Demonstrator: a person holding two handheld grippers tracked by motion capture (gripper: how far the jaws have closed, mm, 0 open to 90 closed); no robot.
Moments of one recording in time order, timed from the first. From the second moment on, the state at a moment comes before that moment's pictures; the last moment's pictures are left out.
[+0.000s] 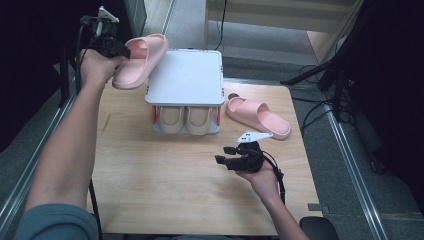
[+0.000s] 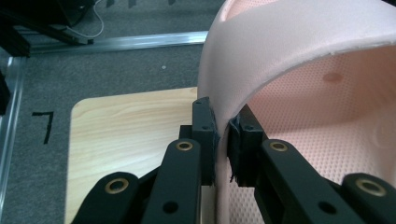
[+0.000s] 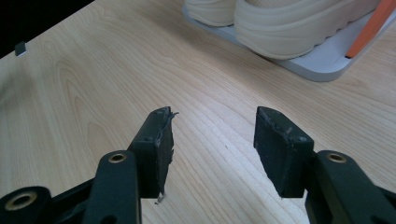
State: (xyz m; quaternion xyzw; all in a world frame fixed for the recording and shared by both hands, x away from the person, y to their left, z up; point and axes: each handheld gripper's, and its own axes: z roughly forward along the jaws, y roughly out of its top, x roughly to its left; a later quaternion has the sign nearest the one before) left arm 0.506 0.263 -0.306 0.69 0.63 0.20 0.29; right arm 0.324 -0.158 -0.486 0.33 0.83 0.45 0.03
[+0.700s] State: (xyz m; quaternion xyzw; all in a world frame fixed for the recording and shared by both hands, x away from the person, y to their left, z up) left arm 0.533 0.194 -0.333 0.72 0.61 0.20 0.28; right arm 0.324 -0.159 -0.483 0.33 0.83 0.45 0.03
